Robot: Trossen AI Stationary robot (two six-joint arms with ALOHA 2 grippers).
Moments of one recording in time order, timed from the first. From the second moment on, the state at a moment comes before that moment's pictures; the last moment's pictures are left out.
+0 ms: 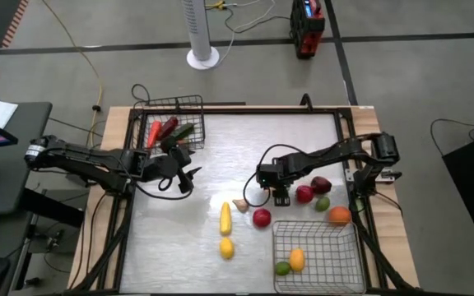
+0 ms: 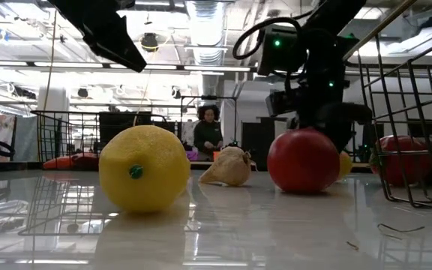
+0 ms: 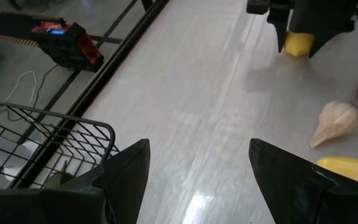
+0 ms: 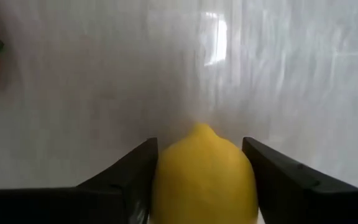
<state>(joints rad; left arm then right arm) -0.11 1.04 0.81 -0.50 -0.56 -0.22 -0.01 1.75 1.05 -0.70 0.05 -0.01</state>
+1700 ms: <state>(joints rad) -0.14 1.74 1.03 -0.11 0.02 0.06 0.56 1.03 0.97 -0.82 0.32 0.66</state>
